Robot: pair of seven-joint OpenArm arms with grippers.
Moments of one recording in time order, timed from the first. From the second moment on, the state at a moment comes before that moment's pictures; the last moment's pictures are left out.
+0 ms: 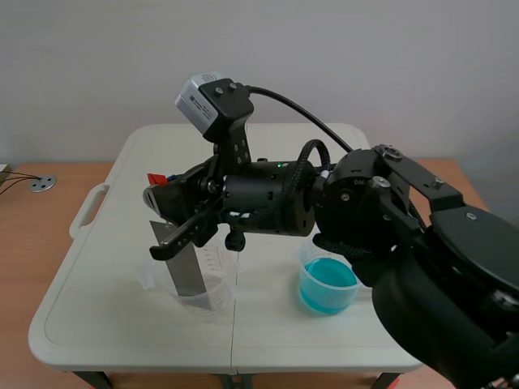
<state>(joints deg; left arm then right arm) 58.8 -34.2 -0.7 80.2 -8.0 -37.1 3.6 5.0 7.4 -27.8 89.0 26.2 38.4 -22.2</state>
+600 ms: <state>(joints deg) 58.8 -34.2 -0.7 80.2 -8.0 -37.1 3.6 5.0 7.4 -27.8 86.9 23.2 38.4 -21.2</state>
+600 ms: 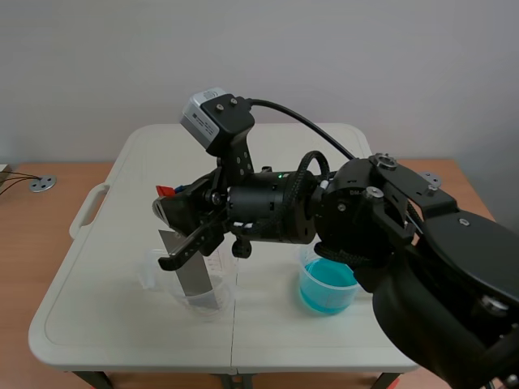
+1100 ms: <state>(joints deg) 58.8 -34.2 -0.7 80.2 -8.0 -37.1 3.6 5.0 7.5 -27.8 86.9 22.1 38.4 -21.4</state>
